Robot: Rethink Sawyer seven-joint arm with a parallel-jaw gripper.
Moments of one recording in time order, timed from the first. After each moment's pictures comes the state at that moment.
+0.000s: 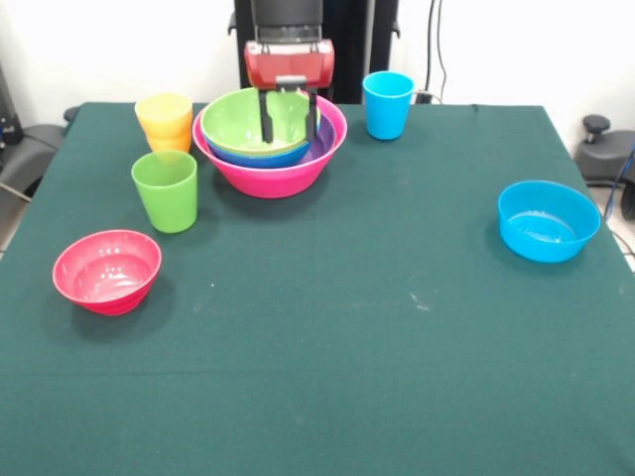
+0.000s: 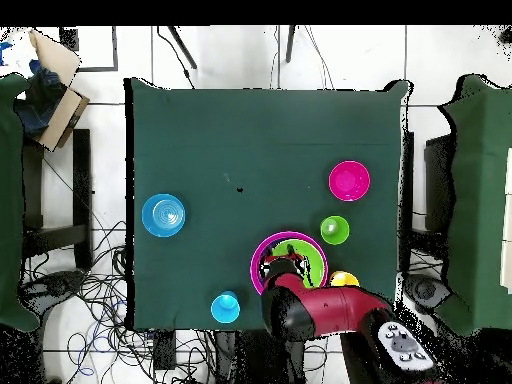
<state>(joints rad) -0.57 -0.70 0.13 2.11 -0.61 -0.16 1.83</state>
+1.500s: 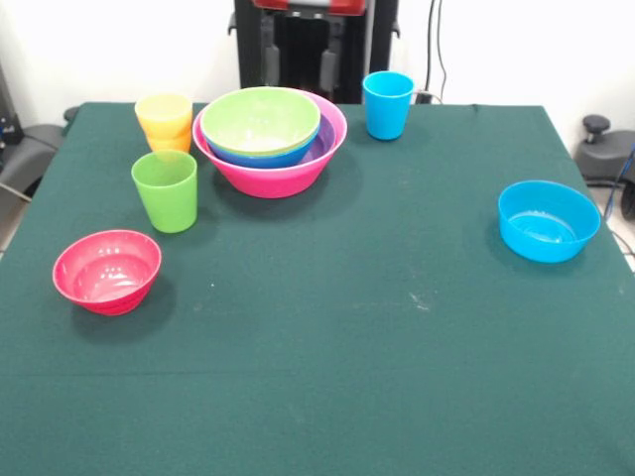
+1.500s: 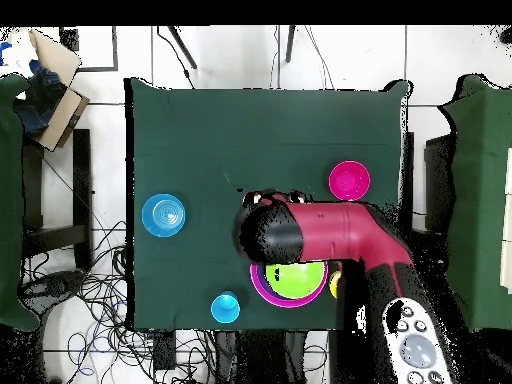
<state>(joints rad) -0.49 -0.97 0.32 1.83 -0.37 0.56 1.83</state>
